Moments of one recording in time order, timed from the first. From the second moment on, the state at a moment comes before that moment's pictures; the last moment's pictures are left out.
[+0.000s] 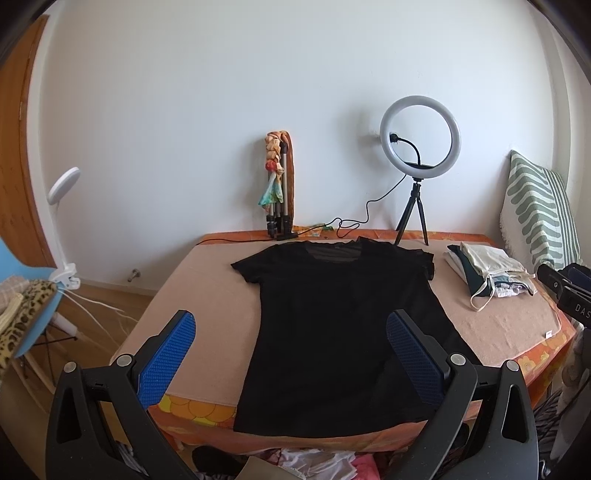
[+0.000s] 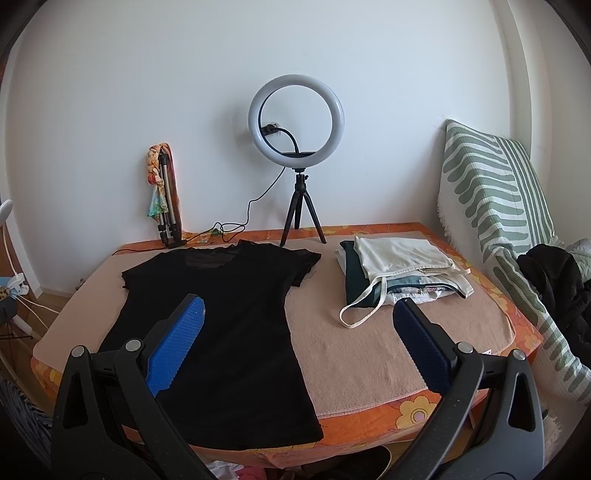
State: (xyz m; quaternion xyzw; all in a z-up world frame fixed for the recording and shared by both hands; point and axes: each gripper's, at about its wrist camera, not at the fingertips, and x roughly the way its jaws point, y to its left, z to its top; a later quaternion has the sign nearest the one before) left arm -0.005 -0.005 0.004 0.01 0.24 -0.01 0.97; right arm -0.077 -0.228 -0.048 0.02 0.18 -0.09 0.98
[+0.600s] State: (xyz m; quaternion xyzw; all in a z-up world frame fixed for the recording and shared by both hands) left arm -0.008 -0.005 0.005 0.00 0.25 -0.02 0.97; right arm -0.079 -0.230 -0.049 0.02 0.17 -0.09 0.98
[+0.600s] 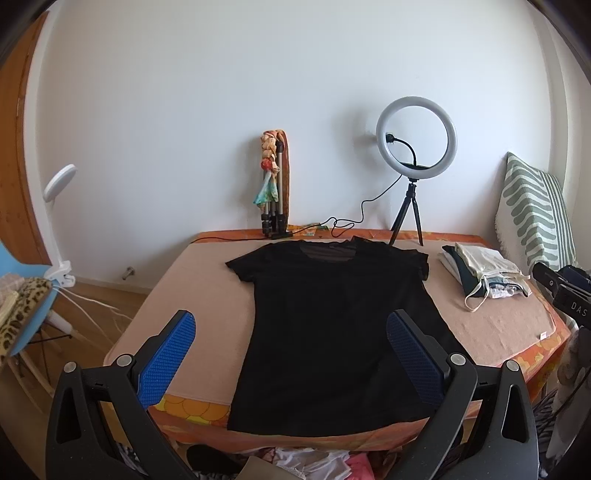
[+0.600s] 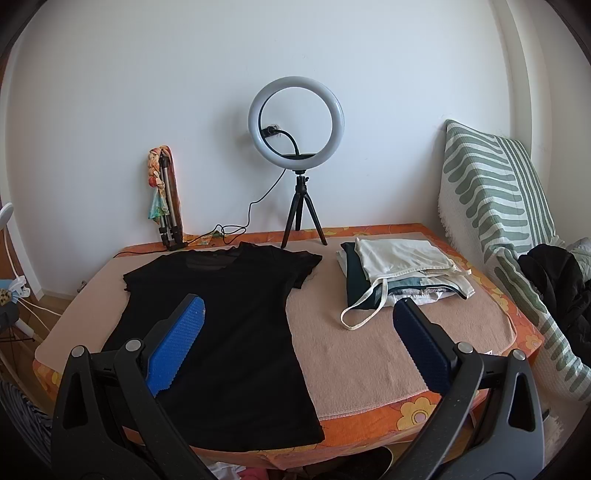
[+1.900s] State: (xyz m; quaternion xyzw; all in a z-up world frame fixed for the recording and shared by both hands) left arm 0.004 -0.006 -0.001 0.01 0.26 -0.01 0.97; right arm -0.074 -0.231 -0.049 0.02 0.17 -0.09 0.98
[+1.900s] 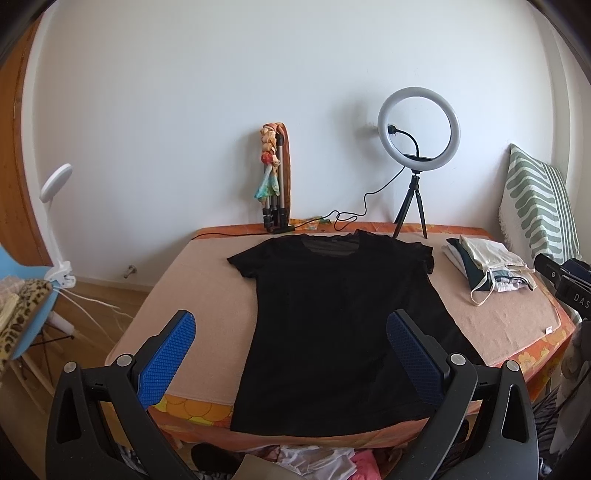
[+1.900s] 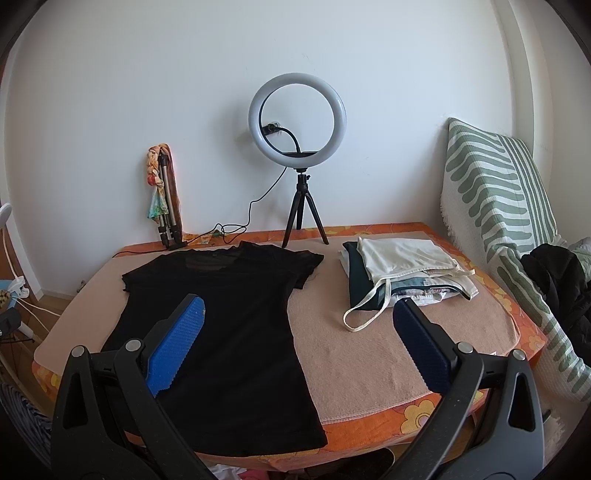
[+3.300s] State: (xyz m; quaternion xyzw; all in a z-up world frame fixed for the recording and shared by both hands) left arm 0.067 0.061 -0.080 -0.04 0.38 -0.01 0.92; right arm 0.098 -0.148 -0.034 0.00 0.25 0.04 0.97
